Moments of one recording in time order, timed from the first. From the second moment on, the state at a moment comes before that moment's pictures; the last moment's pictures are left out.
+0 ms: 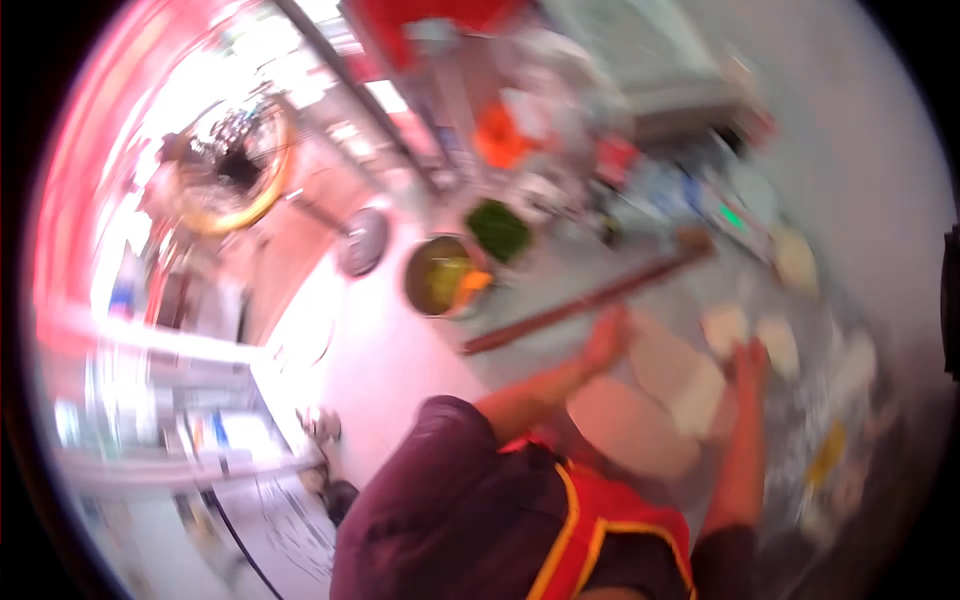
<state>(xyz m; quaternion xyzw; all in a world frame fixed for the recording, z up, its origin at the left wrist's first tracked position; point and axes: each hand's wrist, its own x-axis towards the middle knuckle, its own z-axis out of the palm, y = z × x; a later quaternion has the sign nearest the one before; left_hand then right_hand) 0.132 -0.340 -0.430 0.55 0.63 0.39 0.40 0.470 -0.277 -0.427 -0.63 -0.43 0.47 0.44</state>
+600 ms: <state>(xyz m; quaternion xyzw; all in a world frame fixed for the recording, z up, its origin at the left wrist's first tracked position) 0.172 -0.282 -0.266 0.45 0.41 0.52 0.60 0.384 -0.245 -0.235 -0.60 -0.67 0.26 0.36</state>
